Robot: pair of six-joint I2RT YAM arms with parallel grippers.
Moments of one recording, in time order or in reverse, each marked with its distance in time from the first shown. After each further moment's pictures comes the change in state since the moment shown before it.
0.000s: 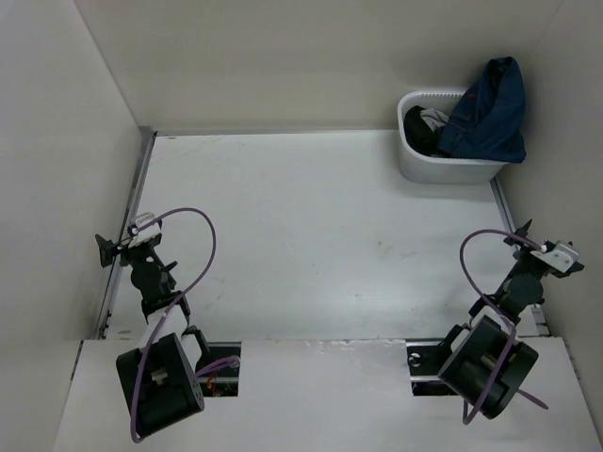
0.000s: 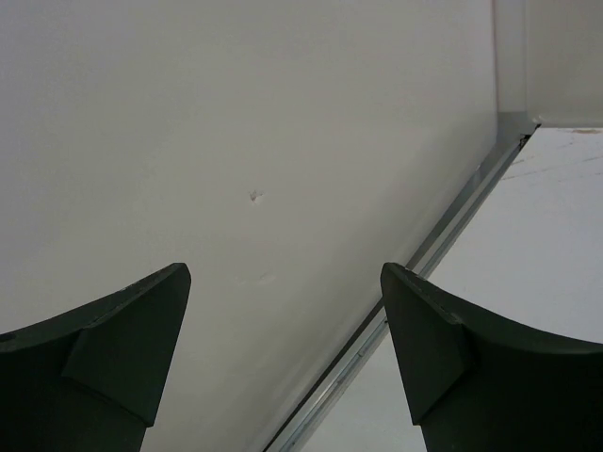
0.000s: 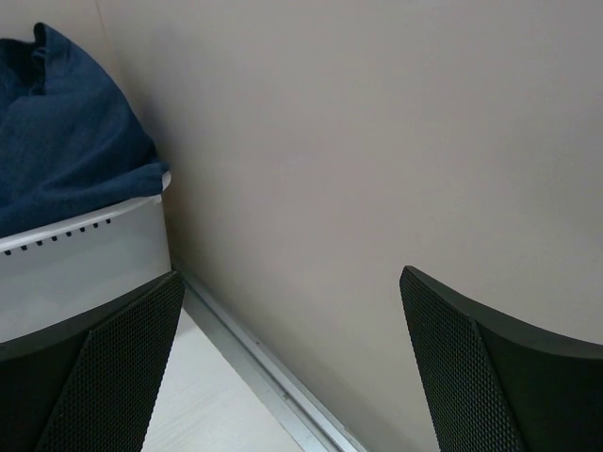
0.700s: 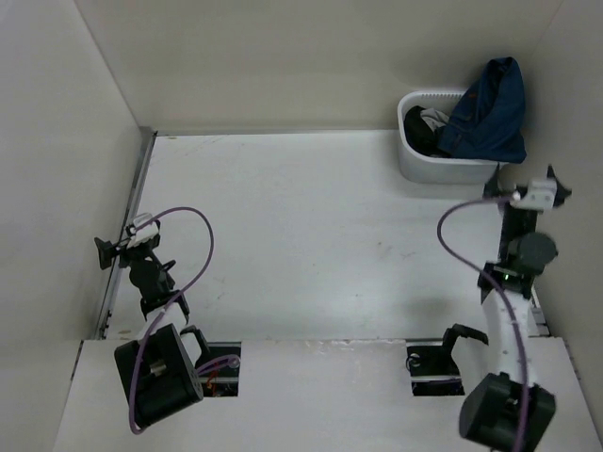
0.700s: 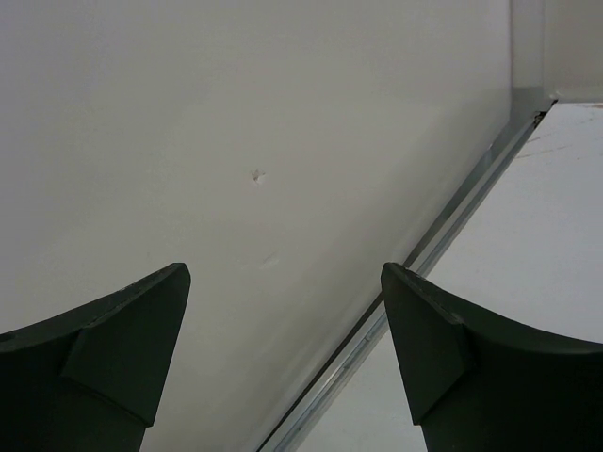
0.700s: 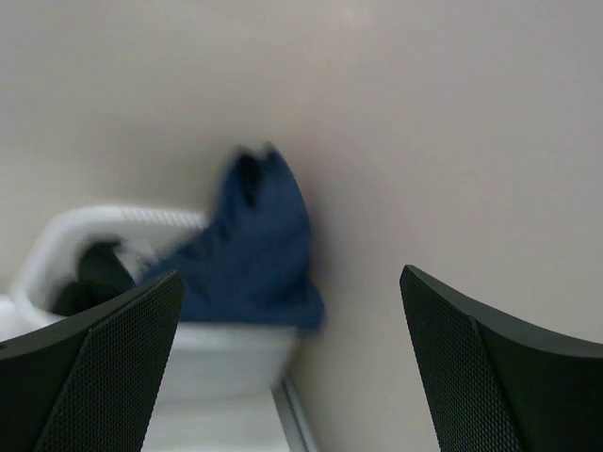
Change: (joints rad) left arm 0.027 0.050 0.000 0.011 0.003 -0.002; right arm 0.335 -0.216 0.341 -0.442 -0.110 -0.248
